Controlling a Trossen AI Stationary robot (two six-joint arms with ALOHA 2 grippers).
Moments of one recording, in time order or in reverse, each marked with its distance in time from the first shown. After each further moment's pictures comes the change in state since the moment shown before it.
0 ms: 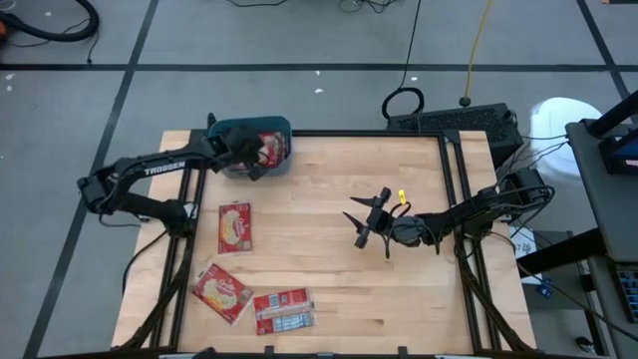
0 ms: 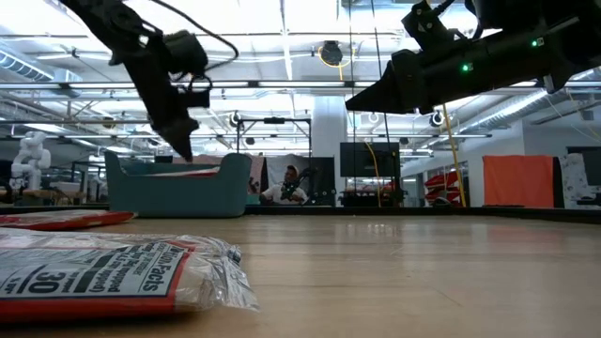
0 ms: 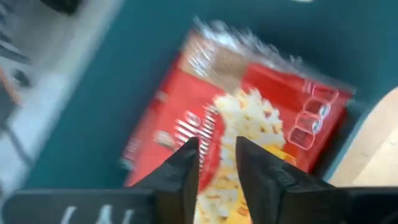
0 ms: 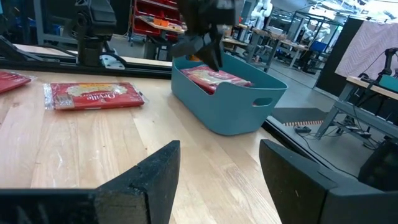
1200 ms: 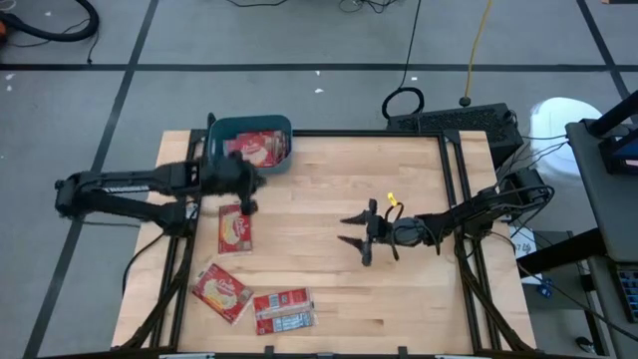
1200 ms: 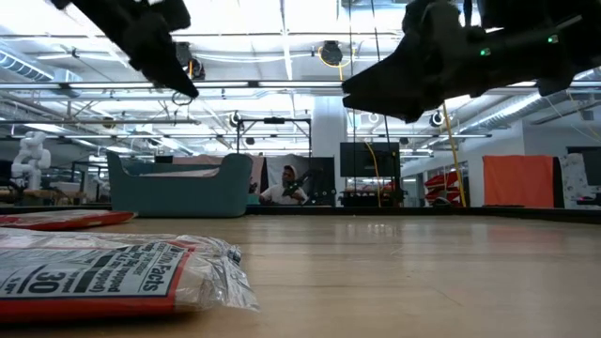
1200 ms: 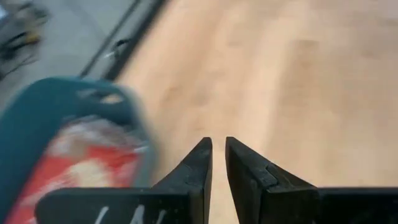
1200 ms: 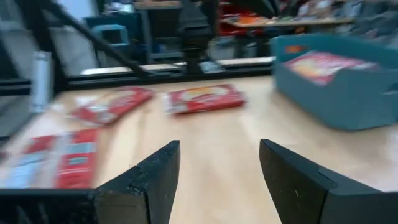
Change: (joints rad) left arm -0.448 -0.325 -0.009 -0.080 0.104 -0.188; right arm 0.017 0.003 0.000 -0.003 -0.371 0.220
